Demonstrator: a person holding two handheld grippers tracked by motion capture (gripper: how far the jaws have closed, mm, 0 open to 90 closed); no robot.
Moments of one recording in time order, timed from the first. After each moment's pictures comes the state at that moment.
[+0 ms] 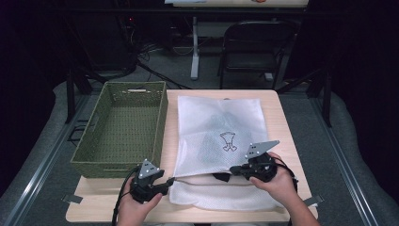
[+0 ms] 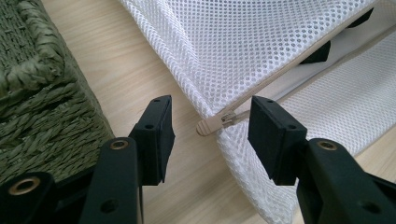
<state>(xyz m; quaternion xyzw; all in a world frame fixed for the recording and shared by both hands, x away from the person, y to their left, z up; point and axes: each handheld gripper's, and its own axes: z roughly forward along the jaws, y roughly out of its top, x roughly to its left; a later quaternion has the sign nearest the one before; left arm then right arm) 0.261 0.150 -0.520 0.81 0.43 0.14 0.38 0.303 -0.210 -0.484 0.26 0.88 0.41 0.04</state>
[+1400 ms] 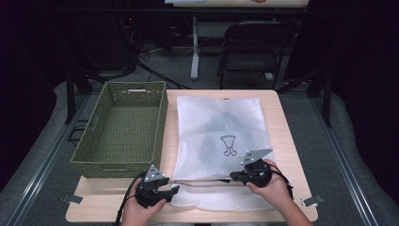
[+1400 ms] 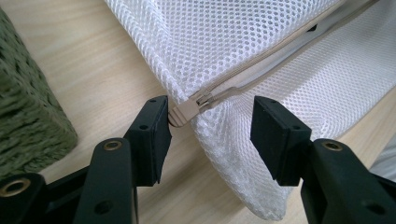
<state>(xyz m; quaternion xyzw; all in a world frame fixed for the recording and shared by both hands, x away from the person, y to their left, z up) 0.257 0.140 -0.541 0.83 0.41 0.10 0.37 0.306 -0.210 -0.526 0.29 0.88 0.37 0.05</state>
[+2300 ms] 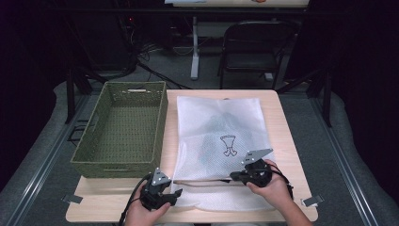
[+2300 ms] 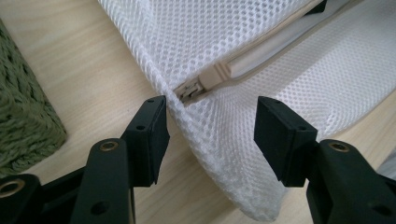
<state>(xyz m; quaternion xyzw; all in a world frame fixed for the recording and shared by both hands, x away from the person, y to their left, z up) 0.255 0.129 -0.550 0.84 0.41 0.10 0.34 0.307 -0.211 -0.528 0.29 0.88 0.37 0.05</state>
